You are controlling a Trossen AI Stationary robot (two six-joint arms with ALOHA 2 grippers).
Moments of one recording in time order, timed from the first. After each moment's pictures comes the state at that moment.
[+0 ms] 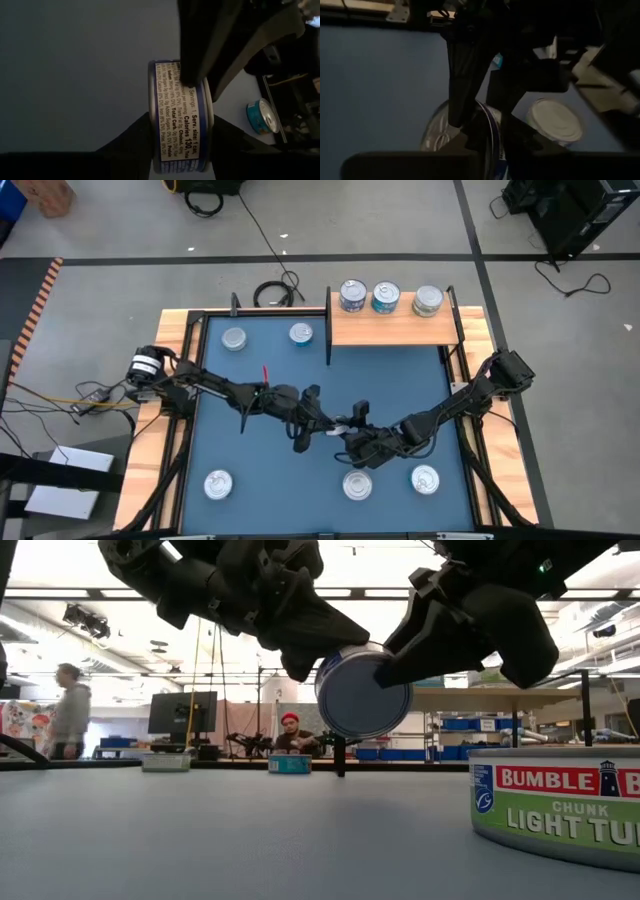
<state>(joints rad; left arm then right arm) -0.14 1.70 0.84 0.51 0.10 -0.14 0.47 1.70 0.93 -0.02 0.74 -0.13</state>
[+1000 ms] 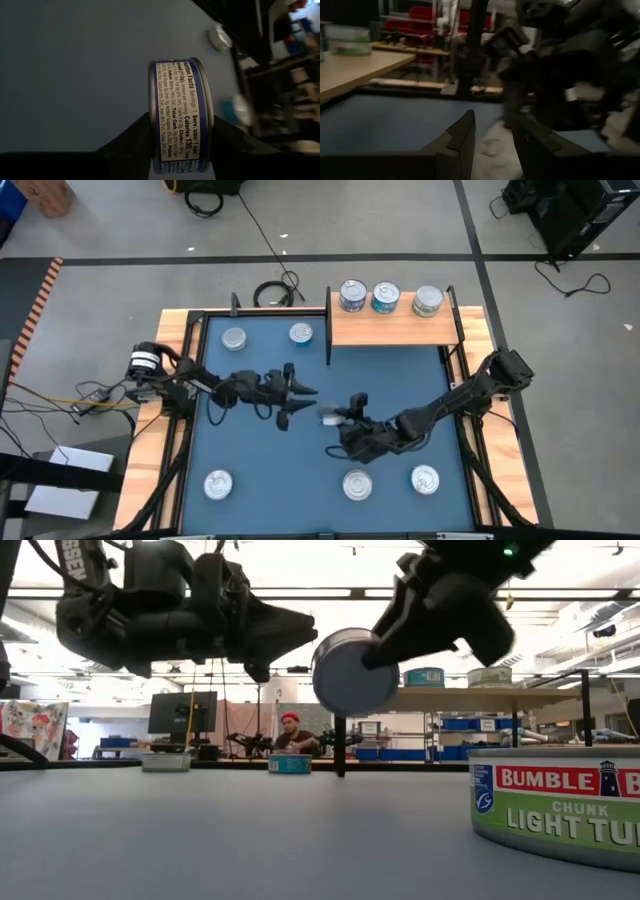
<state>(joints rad) 0.01 1.68 0.44 1.34 0.09 -0.12 0.42 1.70 1.05 -0.21 0.79 -0.15</state>
